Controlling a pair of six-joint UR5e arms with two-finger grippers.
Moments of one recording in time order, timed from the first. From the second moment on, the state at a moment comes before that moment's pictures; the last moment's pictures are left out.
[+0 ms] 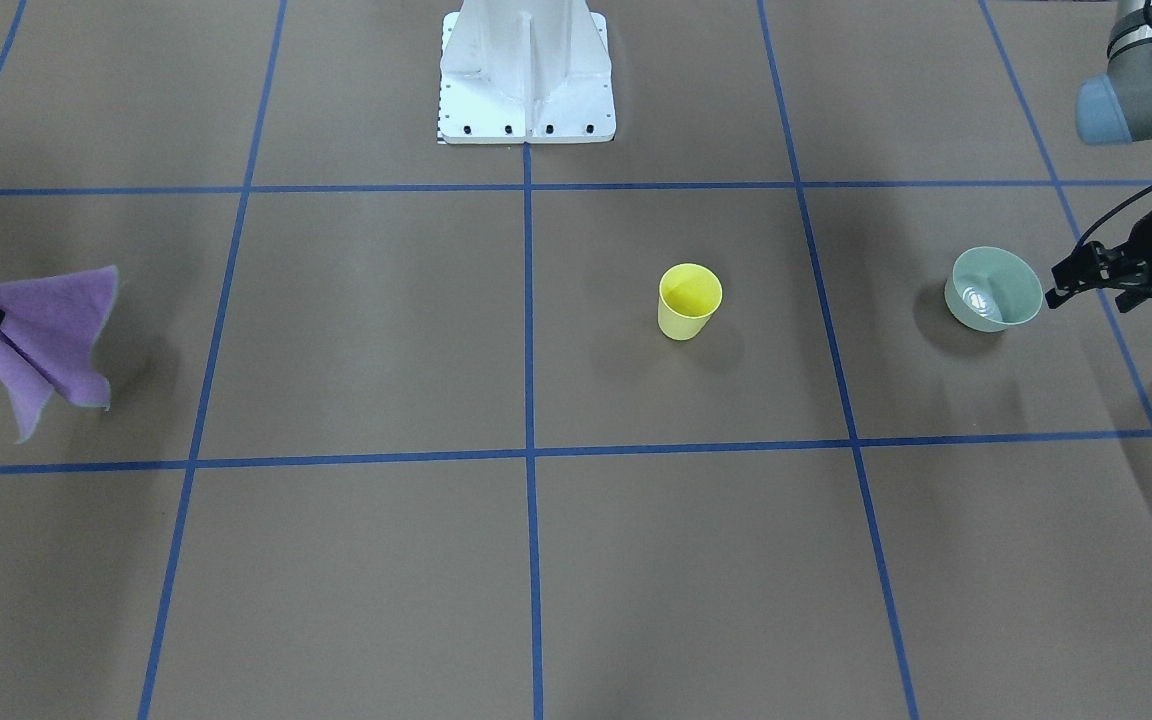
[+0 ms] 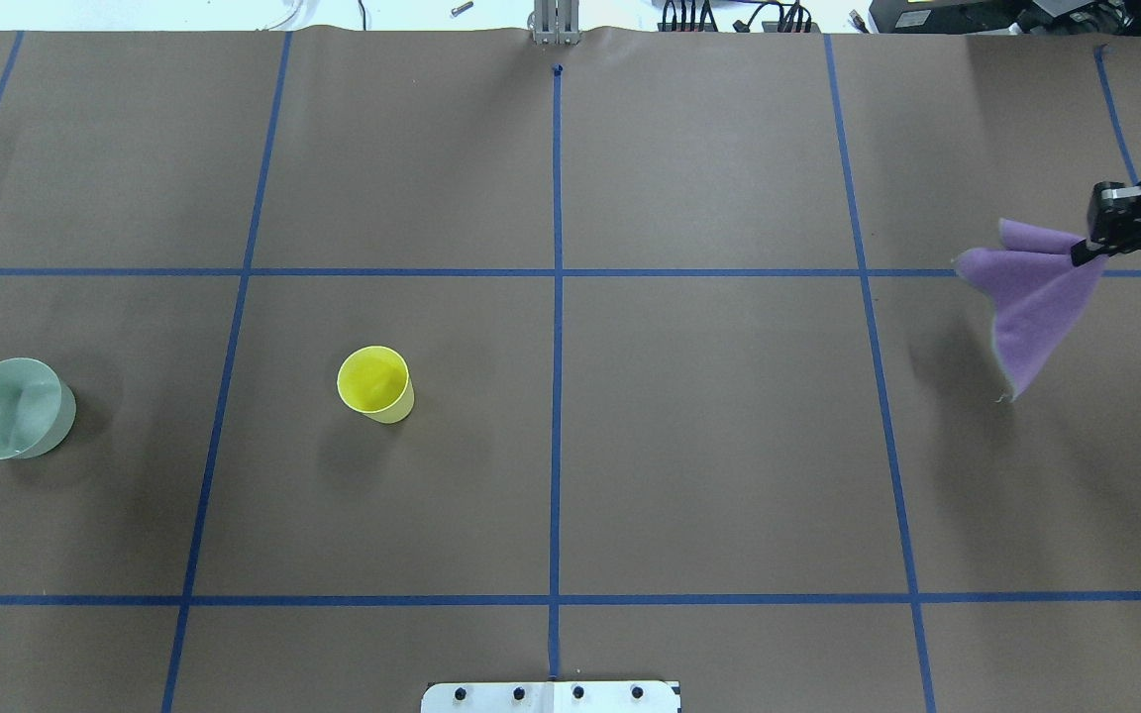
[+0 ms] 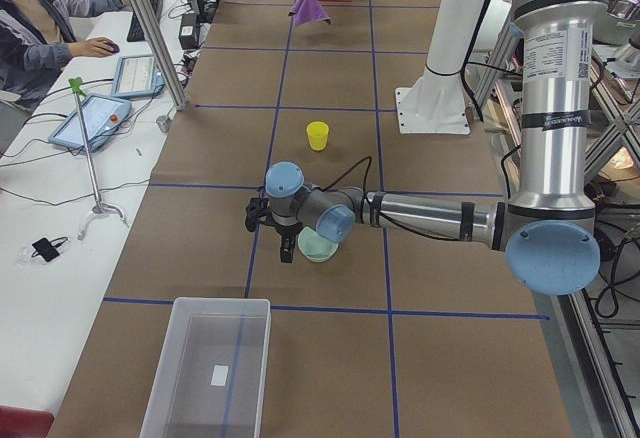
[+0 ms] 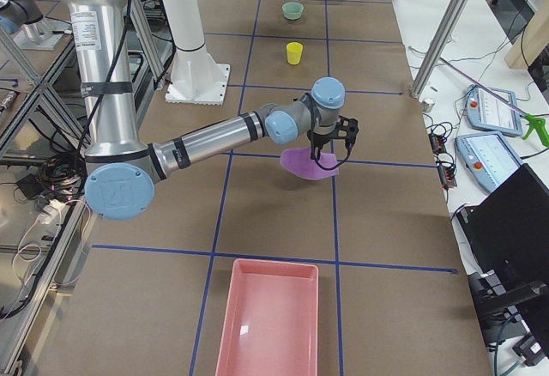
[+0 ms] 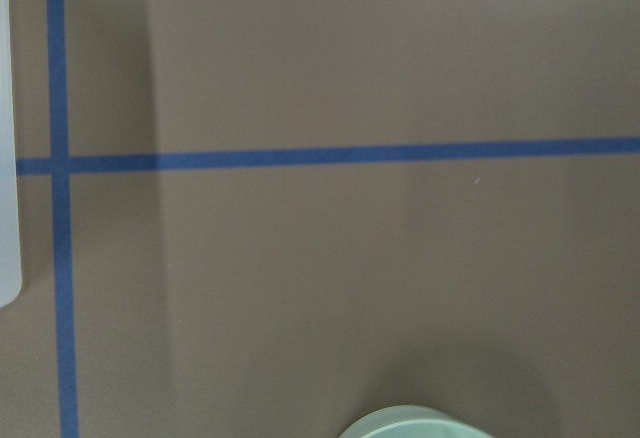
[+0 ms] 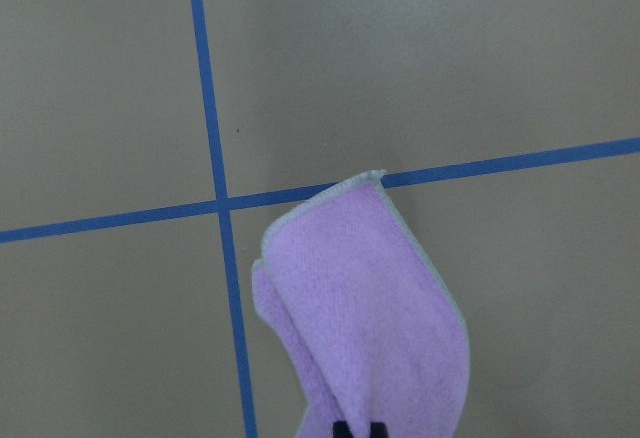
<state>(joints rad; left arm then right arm) -1.16 -1.50 -1.64 -2.03 -2.31 -0.52 1.26 -1.48 1.90 -1.57 2.43 0.66</state>
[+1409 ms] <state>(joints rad) -1.08 -1.50 -1.51 -2.17 -2.41 -0.52 1.80 -1.46 1.78 -2.12 2.14 -0.51</state>
